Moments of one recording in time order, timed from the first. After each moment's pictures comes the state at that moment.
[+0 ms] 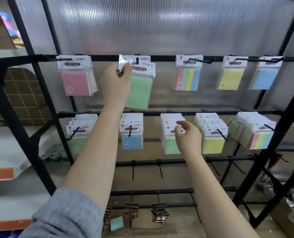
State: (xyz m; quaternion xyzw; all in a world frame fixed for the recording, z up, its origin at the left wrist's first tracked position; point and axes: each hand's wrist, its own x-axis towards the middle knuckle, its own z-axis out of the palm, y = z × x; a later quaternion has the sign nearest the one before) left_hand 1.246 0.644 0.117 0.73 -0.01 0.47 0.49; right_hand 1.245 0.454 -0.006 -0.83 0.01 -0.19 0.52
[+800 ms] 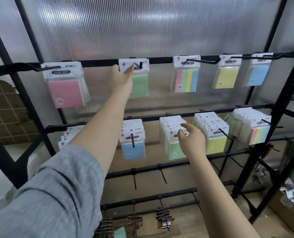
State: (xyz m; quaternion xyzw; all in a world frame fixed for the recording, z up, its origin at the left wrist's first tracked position) left_hand 1.348 0.665 0.126 0.76 0.06 0.36 0.54; right_hand 1.263 0.470 -0.013 -0.85 0.08 -0.21 0.48
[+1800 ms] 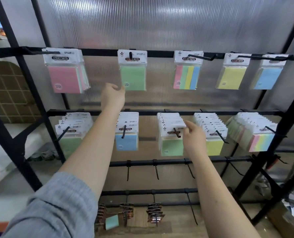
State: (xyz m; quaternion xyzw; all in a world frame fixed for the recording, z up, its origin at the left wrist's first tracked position) left_hand 1.308 0.658 0.071 0.79 0.21 0.32 0.48; right_hand 1.282 0.428 -0.021 -0.85 0.03 -0.15 0.50
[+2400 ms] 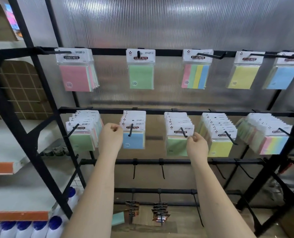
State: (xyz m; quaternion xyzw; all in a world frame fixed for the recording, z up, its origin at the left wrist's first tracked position) left_hand 1.239 0.667 -0.028 0.80 0.27 0.26 0.48; right_hand 1.282 0.436 -0.053 -0.80 0.12 -0.11 0.58
